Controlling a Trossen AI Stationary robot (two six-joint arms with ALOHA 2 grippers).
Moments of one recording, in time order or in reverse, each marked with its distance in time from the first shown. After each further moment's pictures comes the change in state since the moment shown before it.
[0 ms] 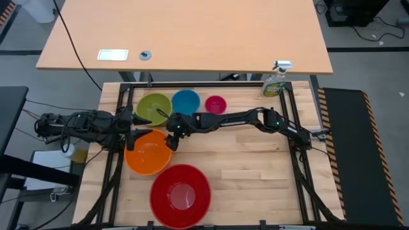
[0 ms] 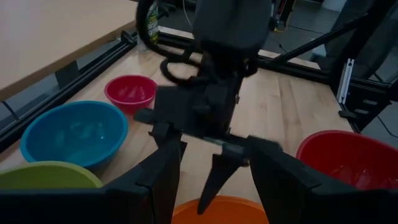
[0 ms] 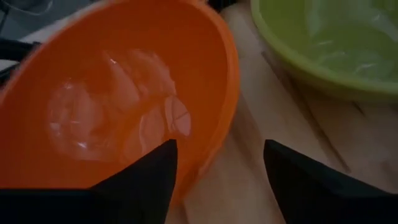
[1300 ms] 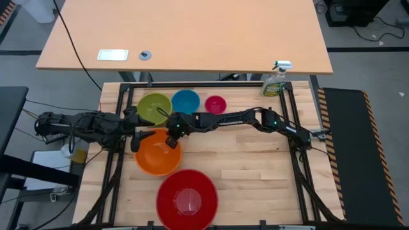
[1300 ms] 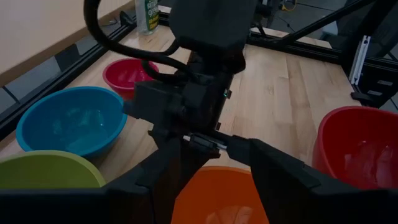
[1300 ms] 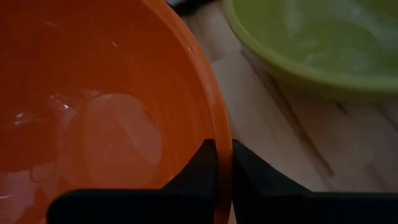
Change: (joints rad) left arm 0.000 0.080 -0.001 0.000 0.001 -0.002; right arm -0.019 0.032 -0.003 0.035 0.037 -0.015
